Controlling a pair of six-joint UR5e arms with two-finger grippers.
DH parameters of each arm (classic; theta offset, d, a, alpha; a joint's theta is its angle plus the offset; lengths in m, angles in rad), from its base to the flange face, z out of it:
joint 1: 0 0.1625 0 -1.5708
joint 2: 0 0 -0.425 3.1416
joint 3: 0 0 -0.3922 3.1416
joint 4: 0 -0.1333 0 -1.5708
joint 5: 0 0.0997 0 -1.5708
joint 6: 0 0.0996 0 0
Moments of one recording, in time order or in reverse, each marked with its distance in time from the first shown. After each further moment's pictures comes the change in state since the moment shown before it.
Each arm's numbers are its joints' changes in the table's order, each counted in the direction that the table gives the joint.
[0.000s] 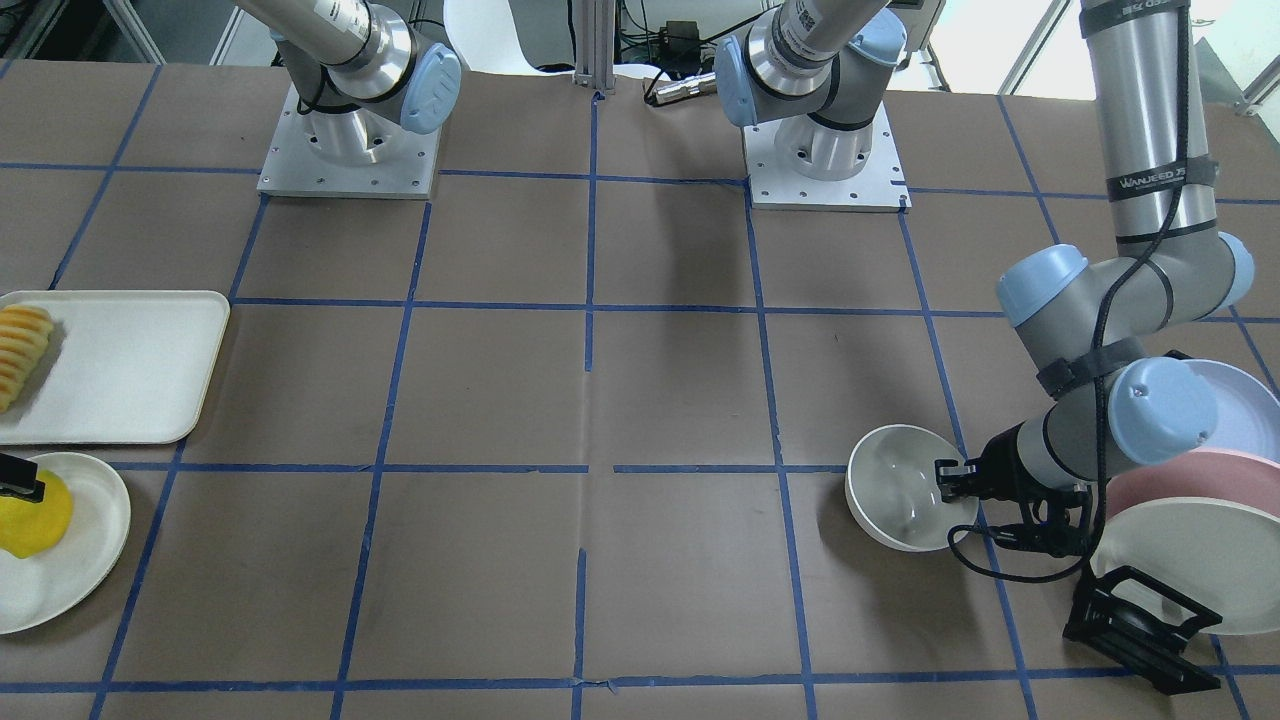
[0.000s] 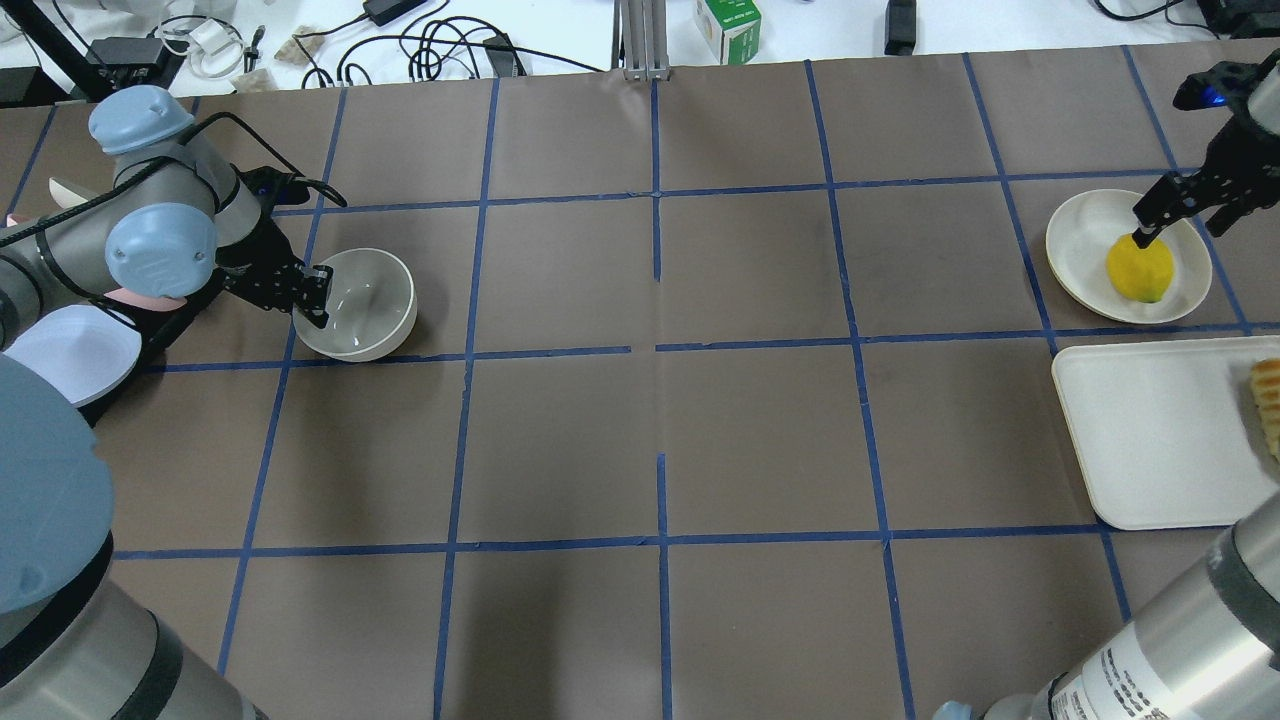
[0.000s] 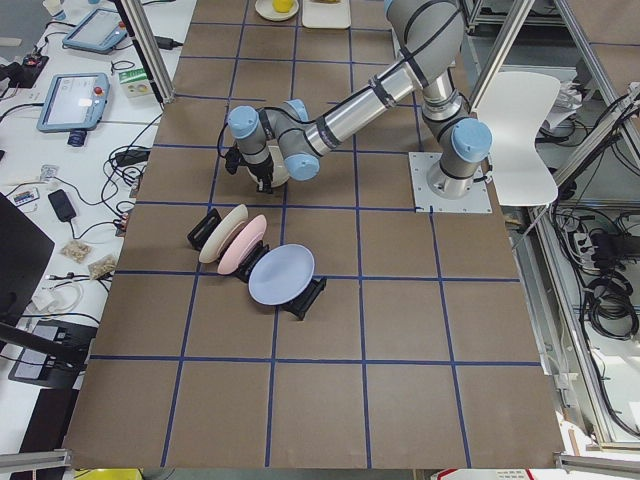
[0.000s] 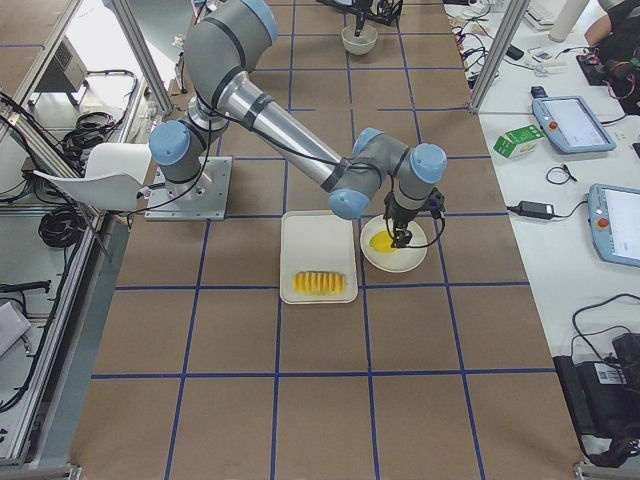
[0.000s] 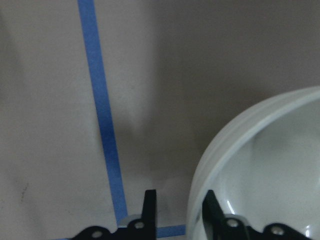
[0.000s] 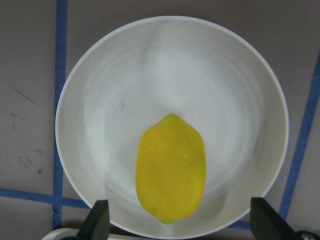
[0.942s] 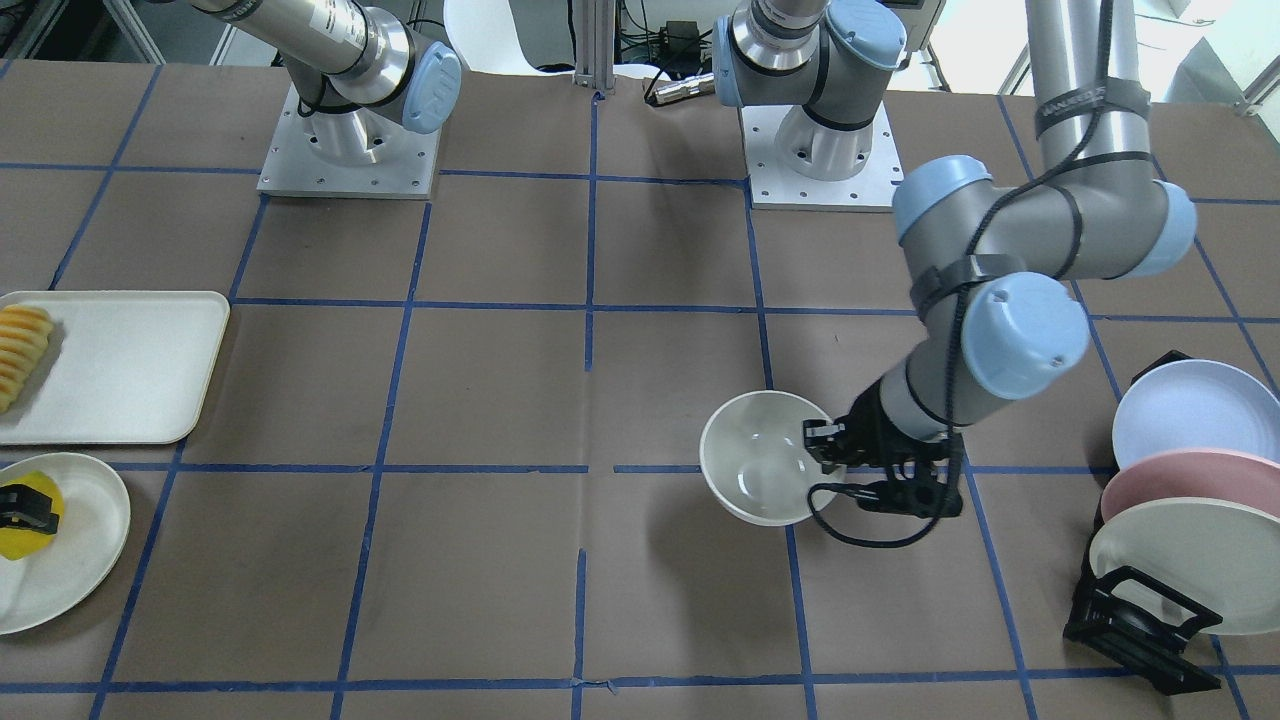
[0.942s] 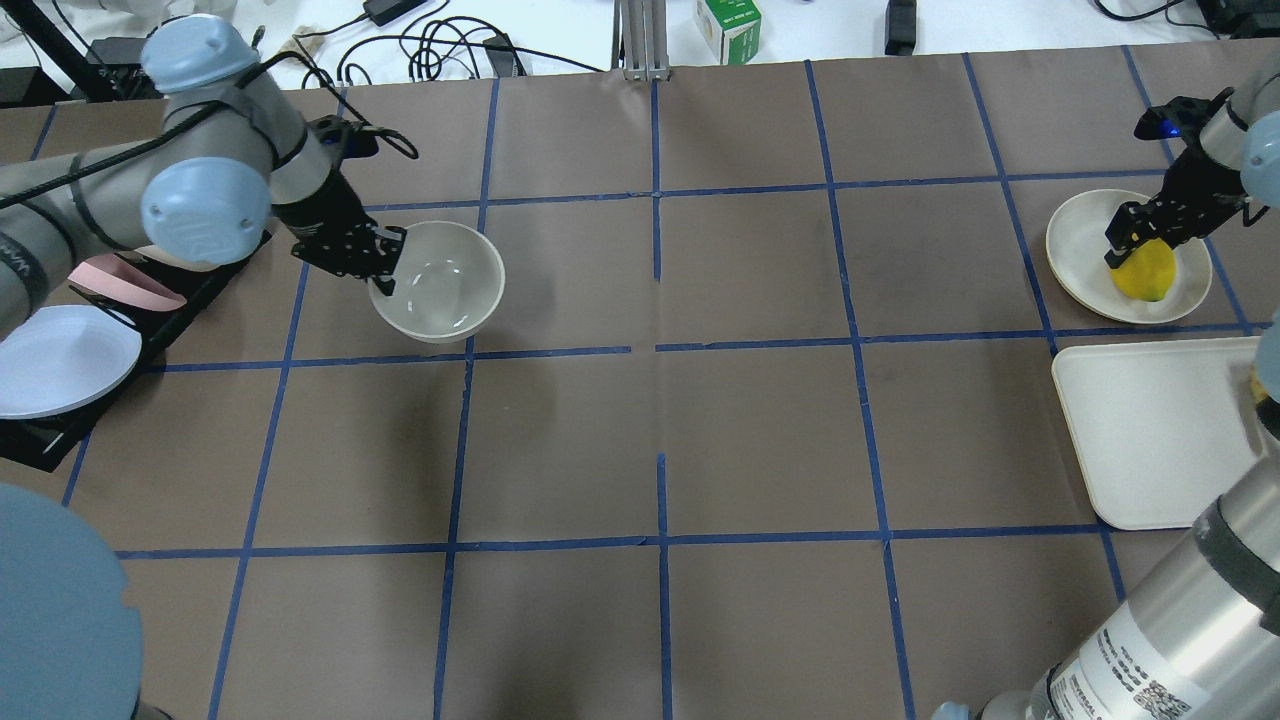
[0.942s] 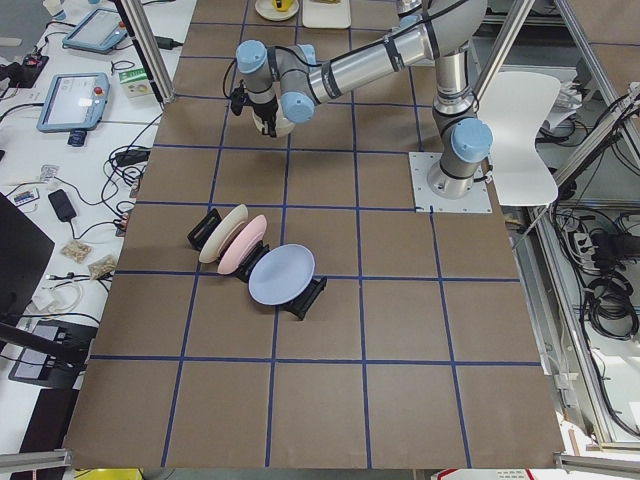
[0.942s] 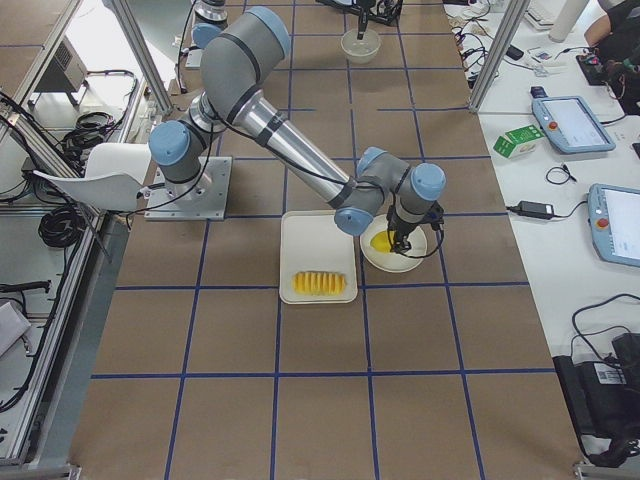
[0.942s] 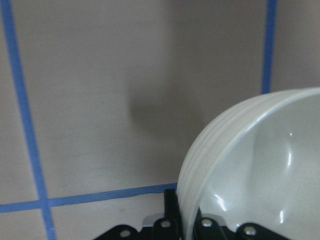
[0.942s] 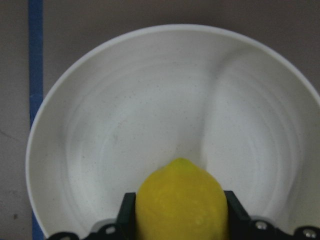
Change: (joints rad) left arm -0.286 -0.122 0.030 0.112 -0.115 -0.335; right arm 0.009 -0.044 -0.007 0.061 0.022 0.015
